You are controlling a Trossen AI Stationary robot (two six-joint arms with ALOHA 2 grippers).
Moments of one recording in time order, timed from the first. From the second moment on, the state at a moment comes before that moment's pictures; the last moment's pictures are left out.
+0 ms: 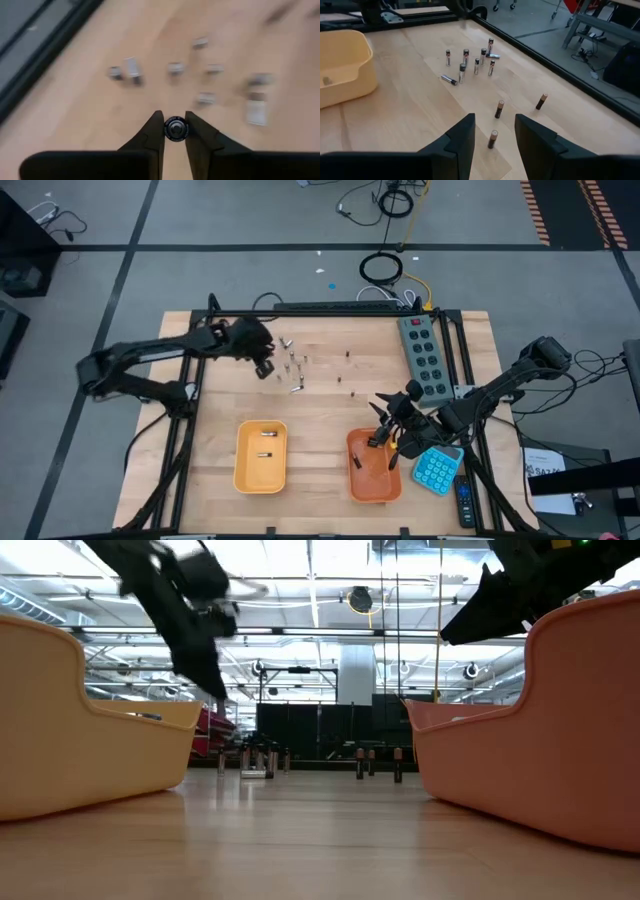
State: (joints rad) left arm 0.47 1.22 0.80 -0.49 -0.01 -0.02; right arm 0.52 1.31 0.73 -0.28 1.04 0.72
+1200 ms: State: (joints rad) left arm -0.41 1.41 0.67 -0.41 -0.06 -0.41; right arm 0.31 1.24 0.73 -0.06 0.83 0.34
